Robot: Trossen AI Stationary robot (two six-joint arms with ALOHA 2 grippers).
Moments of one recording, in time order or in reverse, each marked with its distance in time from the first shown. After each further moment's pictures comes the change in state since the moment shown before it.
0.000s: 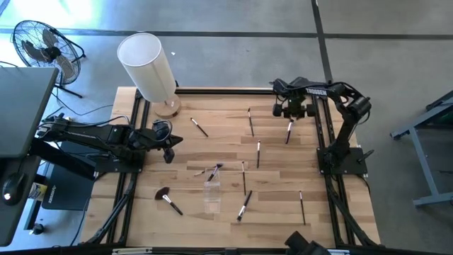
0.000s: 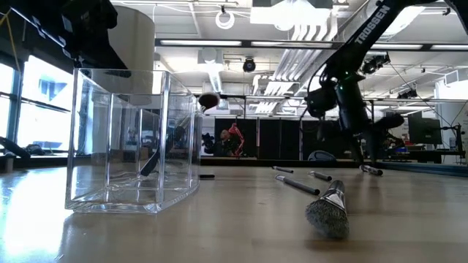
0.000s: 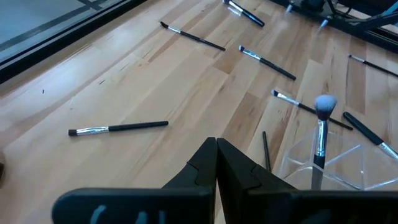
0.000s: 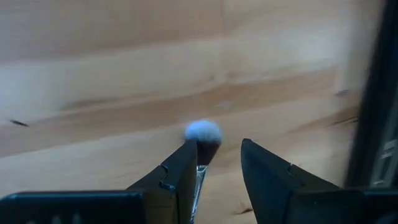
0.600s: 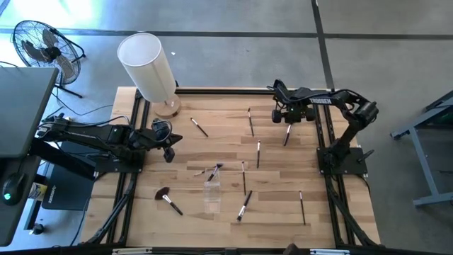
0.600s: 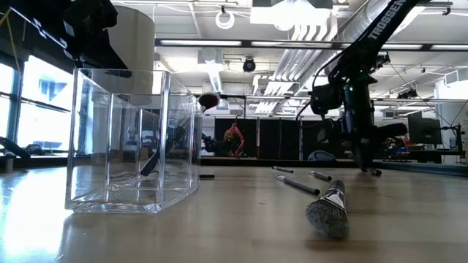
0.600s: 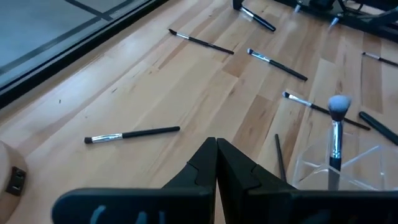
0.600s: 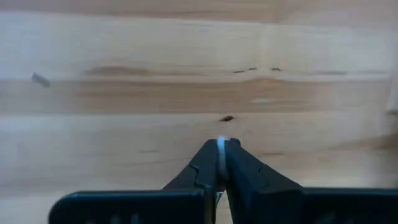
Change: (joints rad) left arm 0.000 0.000 0.000 -0.001 -0.043 0.053; right arm 0.092 -0.095 -0.184 0.283 -0.016 -0.071
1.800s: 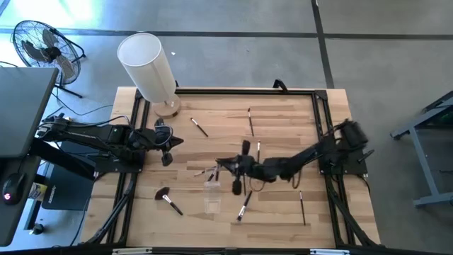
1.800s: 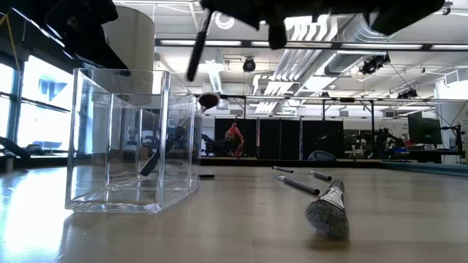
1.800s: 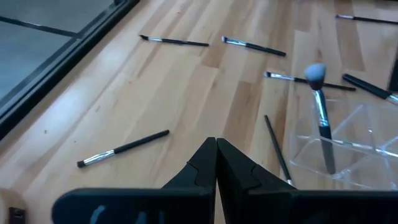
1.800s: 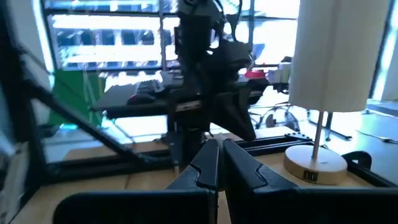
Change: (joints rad) left arm 0.000 0.000 0.000 0.013 0.090 0.211; right arm 1.099 0.107 0.013 1.801 0.453 -0.796
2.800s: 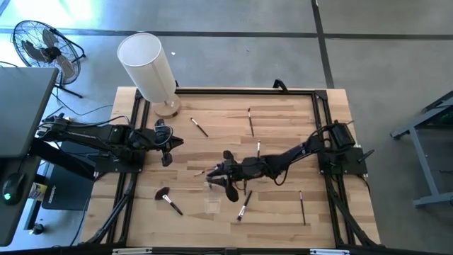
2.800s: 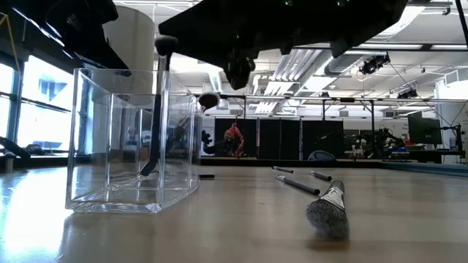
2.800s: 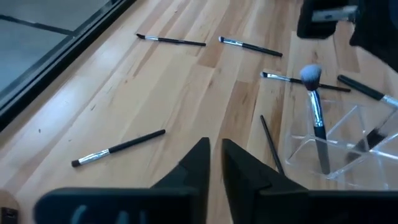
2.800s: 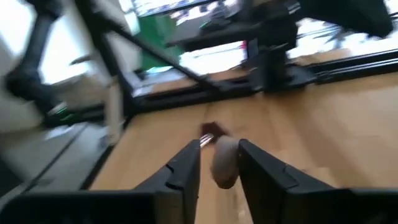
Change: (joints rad) left arm 0.000 0.001 0.000 0.005 0.011 -0.016; right arm -0.074 0.116 0.131 -0.299 -0.461 0.292
